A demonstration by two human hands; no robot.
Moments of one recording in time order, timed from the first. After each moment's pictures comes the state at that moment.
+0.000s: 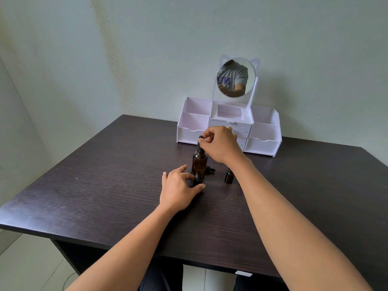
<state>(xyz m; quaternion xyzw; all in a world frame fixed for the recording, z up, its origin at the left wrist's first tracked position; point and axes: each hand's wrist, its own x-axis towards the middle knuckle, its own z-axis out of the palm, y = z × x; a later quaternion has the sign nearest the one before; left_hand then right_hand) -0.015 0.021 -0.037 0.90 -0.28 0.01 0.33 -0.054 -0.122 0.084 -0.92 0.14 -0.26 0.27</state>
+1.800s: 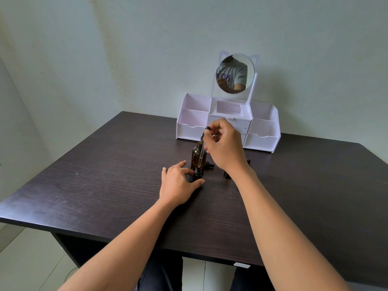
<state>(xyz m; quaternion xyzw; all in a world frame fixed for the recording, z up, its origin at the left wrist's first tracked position) -0.019 0.022 -0.031 0.90 -0.28 0.01 0.33 -0.088 -0.102 0.078 -0.84 0.08 -0.37 0.39</state>
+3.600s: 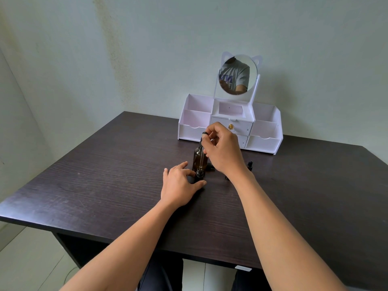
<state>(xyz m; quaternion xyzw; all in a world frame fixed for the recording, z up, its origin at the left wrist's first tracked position) -0.017 0.023 -0.035 0.90 -0.28 0.02 0.33 -0.083 -0.099 0.074 -0.86 0.07 -0.34 0.38</state>
